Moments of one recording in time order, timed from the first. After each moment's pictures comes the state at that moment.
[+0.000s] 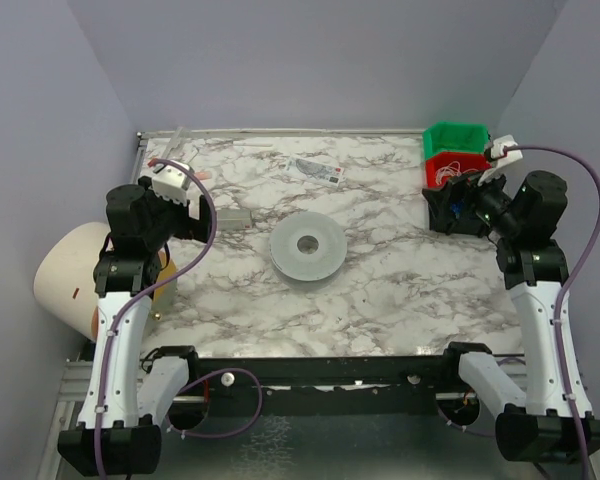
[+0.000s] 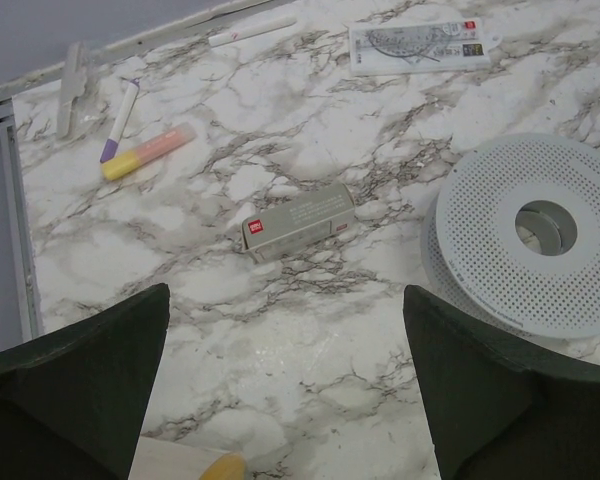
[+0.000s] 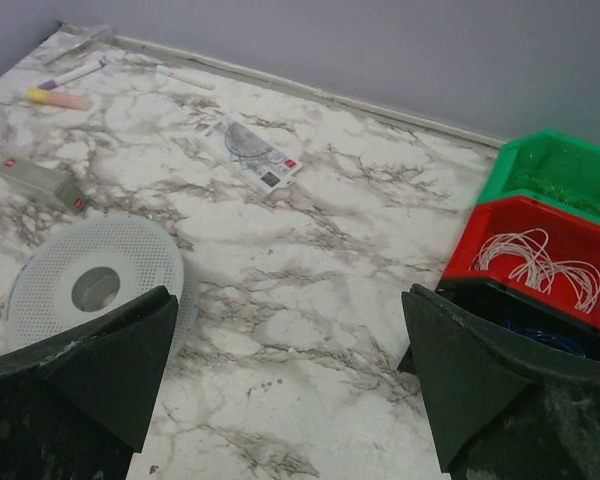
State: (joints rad) left arm 0.02 0.85 1.00 -0.50 0.34 0.19; right arm -0.07 0.89 1.05 -0.33 -0.54 -0.08
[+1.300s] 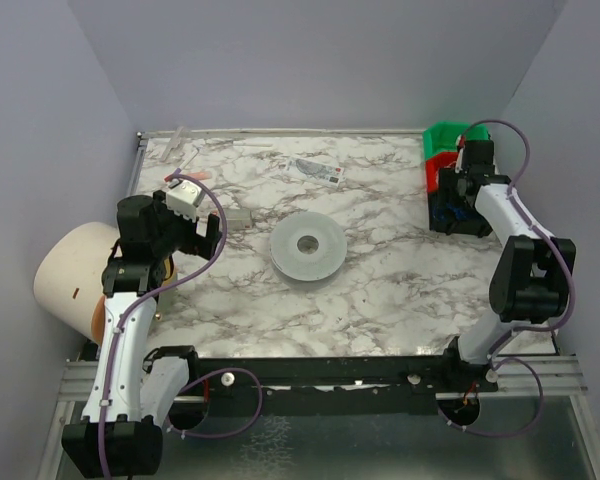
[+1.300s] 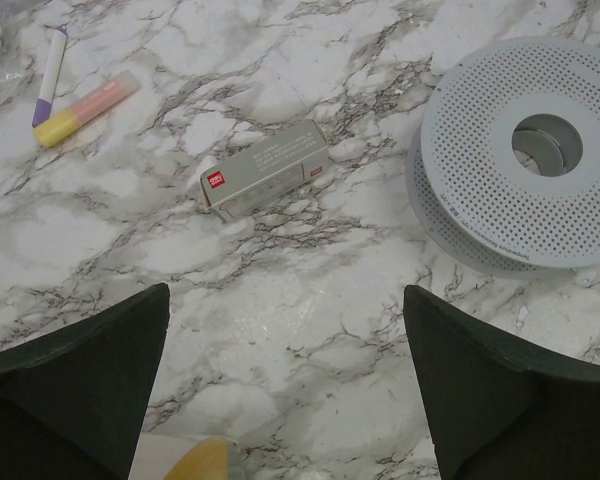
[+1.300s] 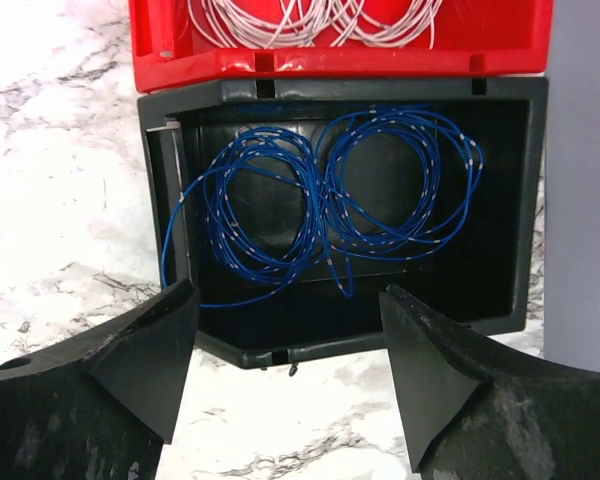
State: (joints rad) left arm 0.04 0.84 0.88 -0.52 0.43 0.30; right arm -0.07 1.67 1.27 -0.46 0.20 -0.08
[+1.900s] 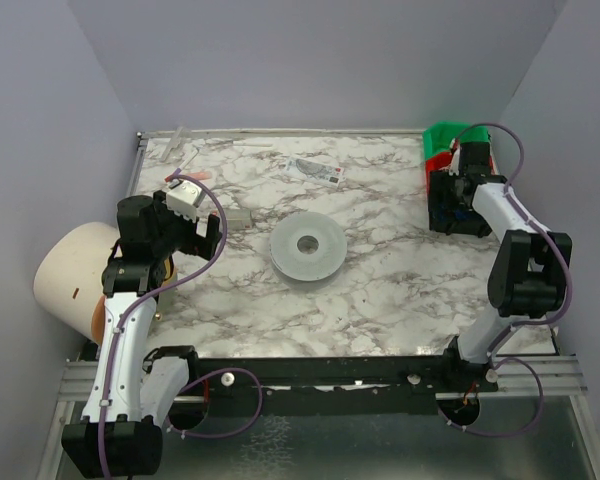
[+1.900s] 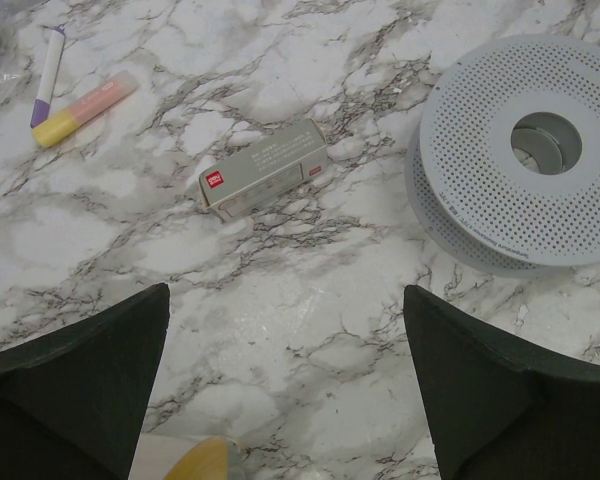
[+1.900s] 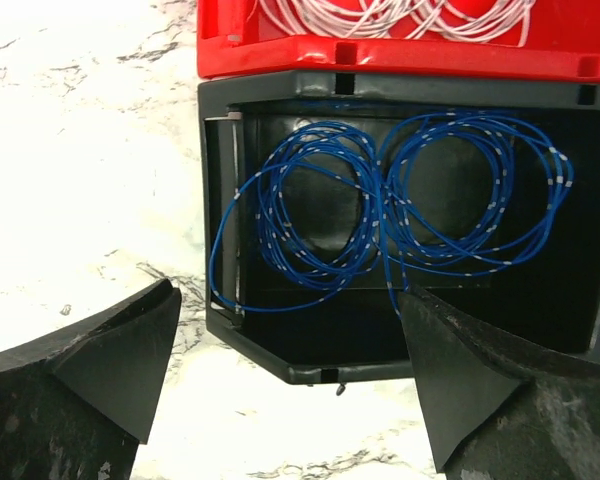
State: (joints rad) left arm 0.04 0.84 0.87 -0.52 0.43 0.30; right arm -0.07 1.72 1.27 -0.46 0.11 -0.08
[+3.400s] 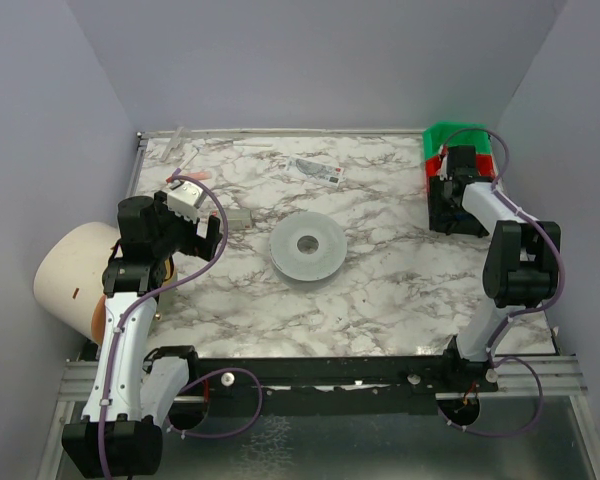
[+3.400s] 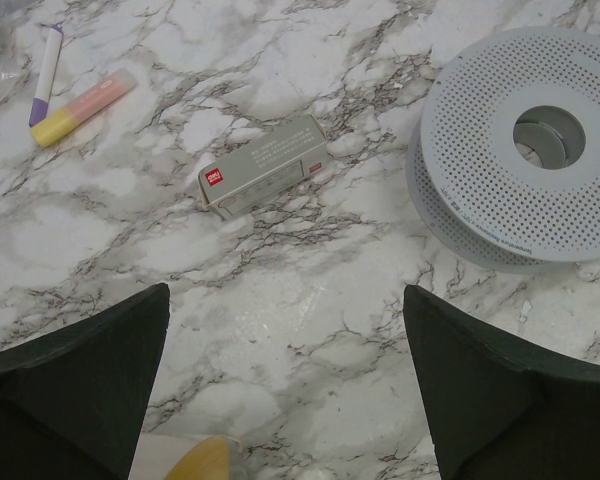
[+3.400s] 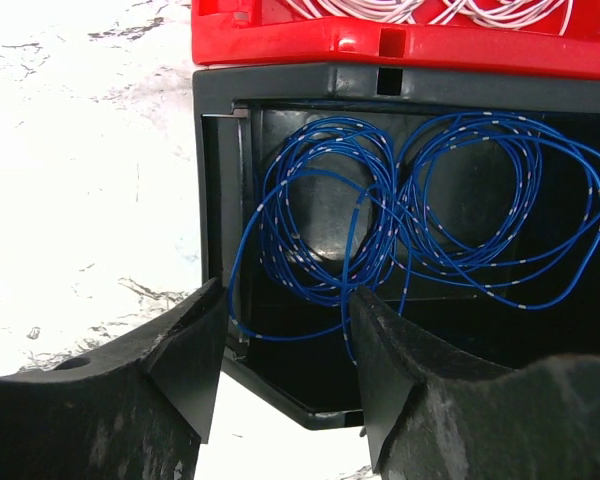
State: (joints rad) left arm 0.04 0.84 0.87 -0.52 0.43 0.31; right arm -0.03 1.80 1.27 -0.44 0.17 -0.09
